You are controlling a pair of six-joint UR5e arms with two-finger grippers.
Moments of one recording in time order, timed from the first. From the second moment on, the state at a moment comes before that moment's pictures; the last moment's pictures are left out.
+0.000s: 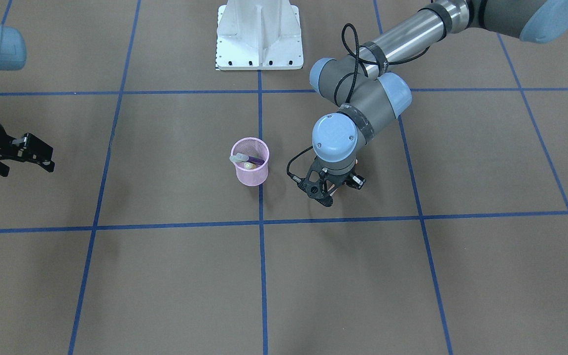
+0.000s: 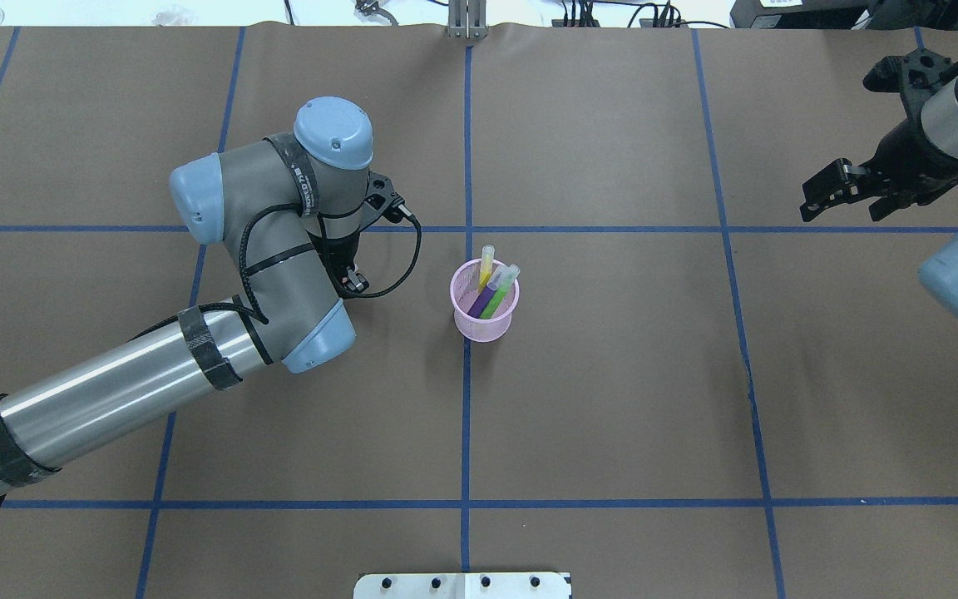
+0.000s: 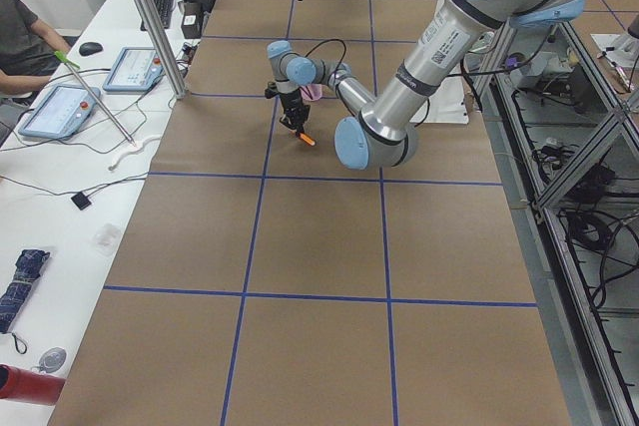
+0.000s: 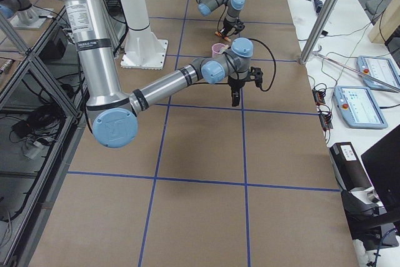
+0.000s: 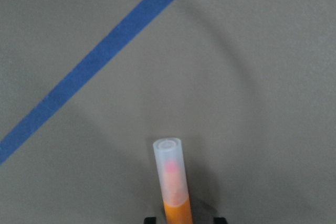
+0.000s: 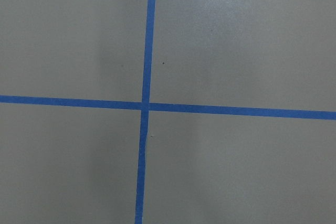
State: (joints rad) left arm -0.66 -2.38 -1.32 -1.37 -2.03 -0.22; right arm 1.08 -1.37 1.83 -1.52 2.27 0.66
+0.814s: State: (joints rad) left arm -0.68 -2.42 -1.61 -1.39 -1.94 -0.47; right arm 1.09 -1.36 1.83 -1.52 2.28 0.66
